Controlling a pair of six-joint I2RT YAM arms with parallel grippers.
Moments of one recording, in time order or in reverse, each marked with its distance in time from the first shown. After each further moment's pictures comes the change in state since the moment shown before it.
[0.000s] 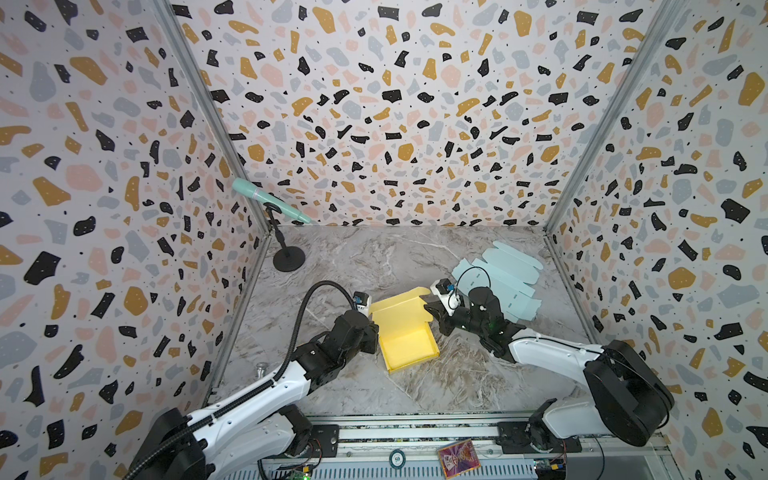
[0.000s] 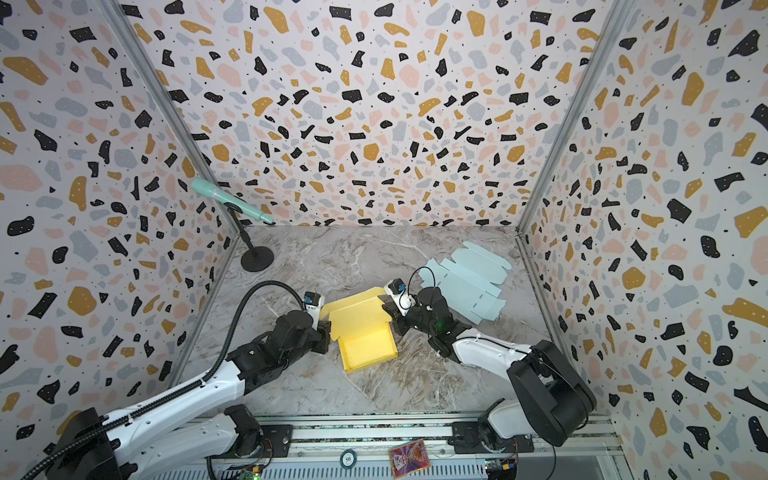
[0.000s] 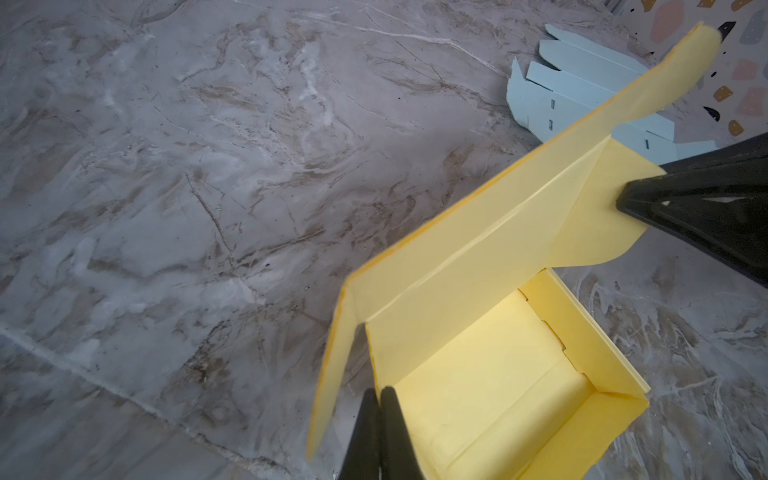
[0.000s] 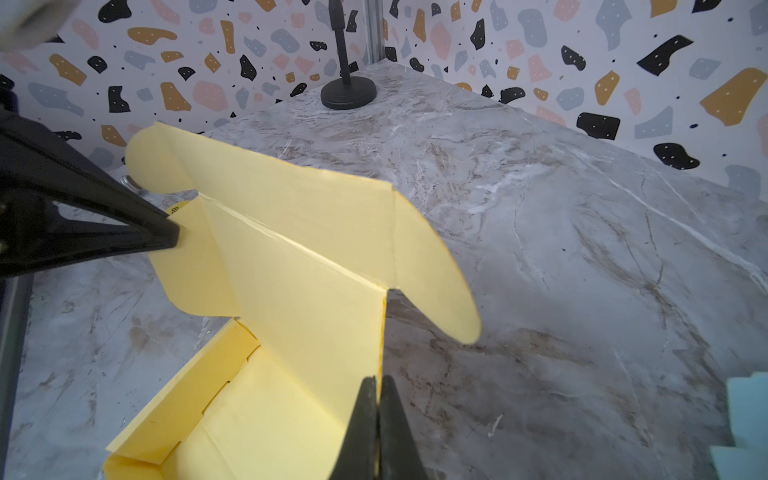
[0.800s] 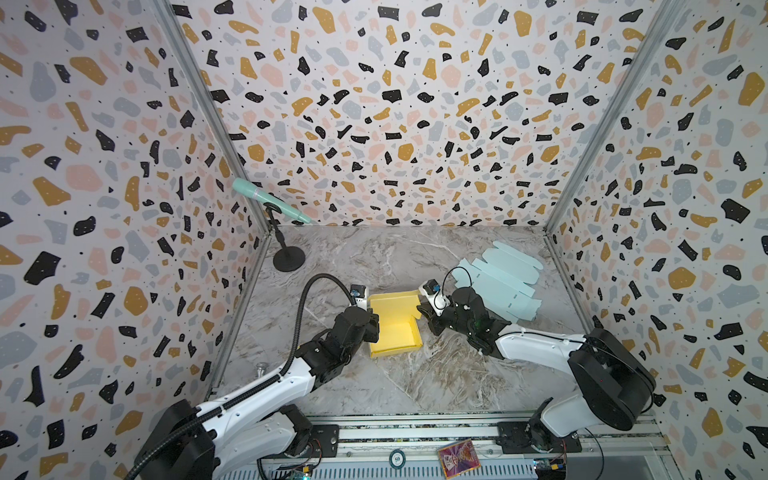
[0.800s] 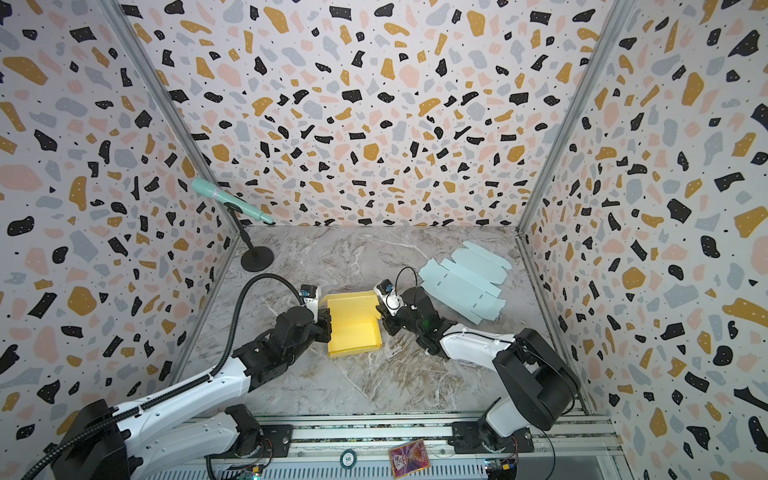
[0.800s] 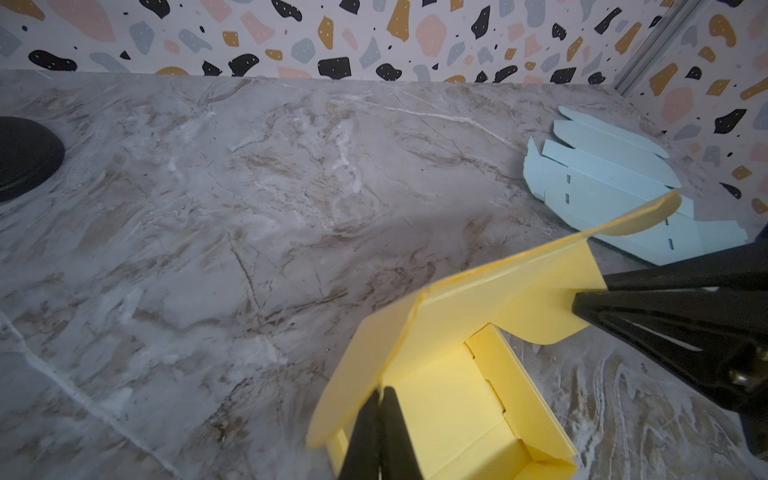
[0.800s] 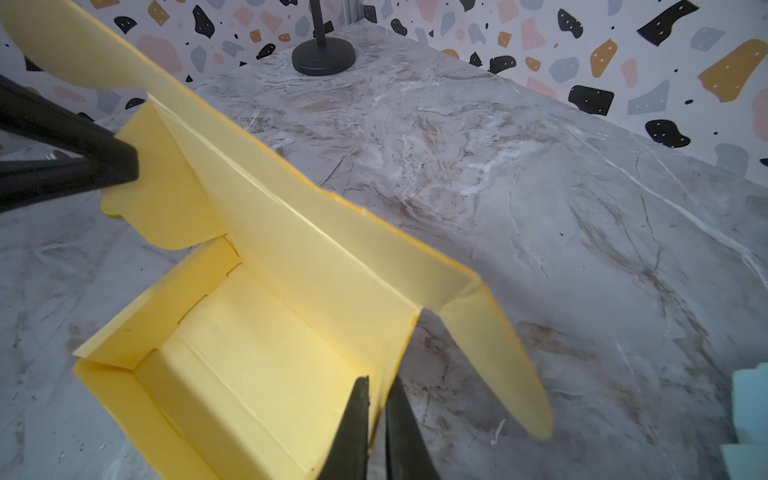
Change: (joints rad) left arm 0.006 0.045 -0.012 0.194 -0.110 0.012; right arm 0.075 0.087 0.074 -0.046 0.141 -0.012
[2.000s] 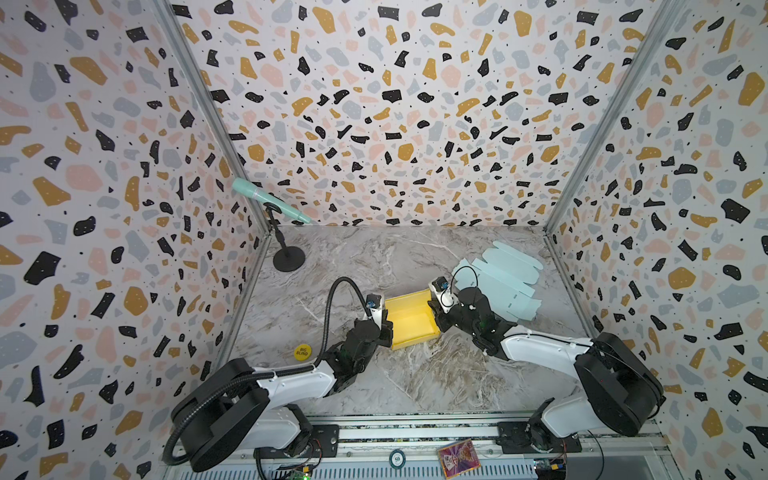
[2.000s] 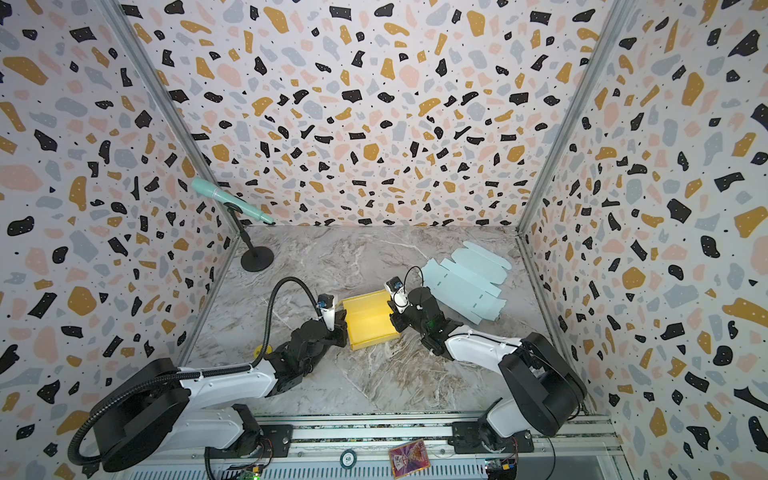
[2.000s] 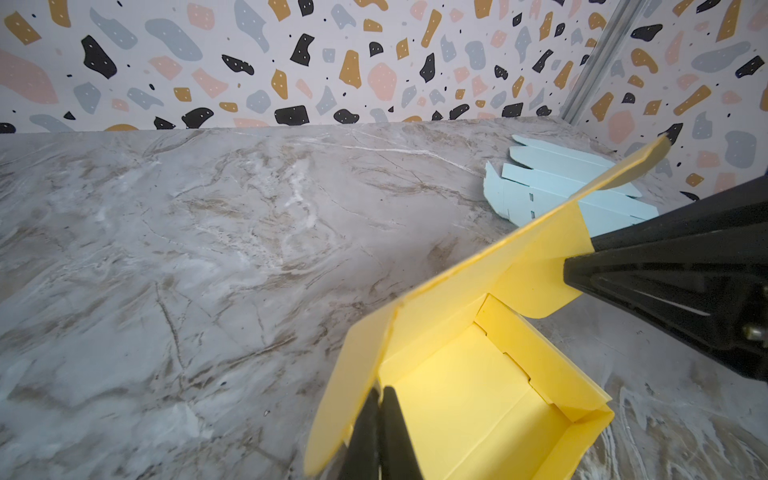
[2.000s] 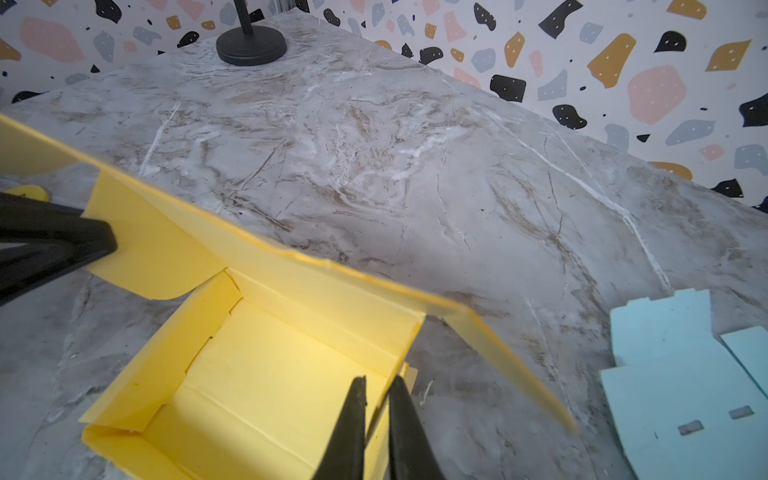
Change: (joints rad) left arm -0.102 0.272 -0.162 0.602 -0.074 0.097; right arm -0.032 -0.058 -0.056 -0.011 0.126 -0.008
